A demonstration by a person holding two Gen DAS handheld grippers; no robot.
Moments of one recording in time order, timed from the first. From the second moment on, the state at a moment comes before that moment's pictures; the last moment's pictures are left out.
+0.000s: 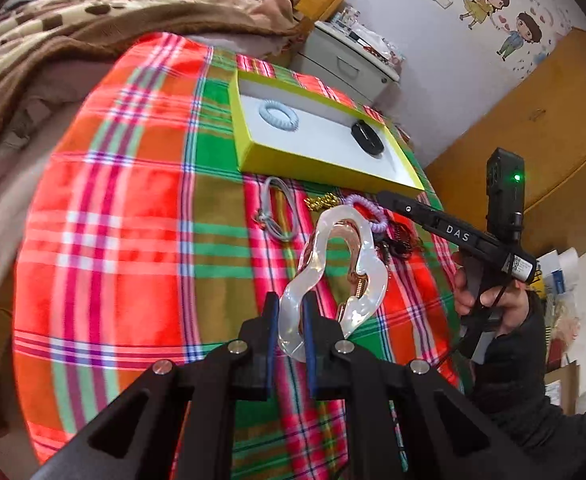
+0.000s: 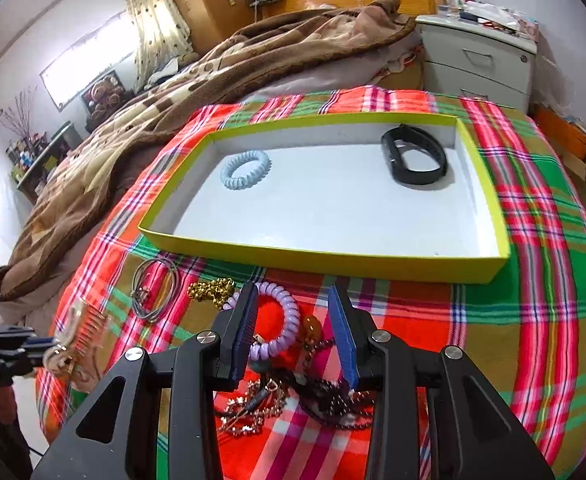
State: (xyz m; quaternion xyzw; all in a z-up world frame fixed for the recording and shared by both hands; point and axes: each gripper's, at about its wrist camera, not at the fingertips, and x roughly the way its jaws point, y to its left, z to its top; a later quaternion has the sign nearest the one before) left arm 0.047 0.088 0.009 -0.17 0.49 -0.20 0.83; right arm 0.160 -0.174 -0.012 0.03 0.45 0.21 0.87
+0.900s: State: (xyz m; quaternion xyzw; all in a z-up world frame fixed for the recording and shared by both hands) left arm 0.059 0.095 0.010 -0.17 0.49 -0.16 0.84; right arm 0.170 -0.160 -0.024 -0.02 0.47 0.22 0.85
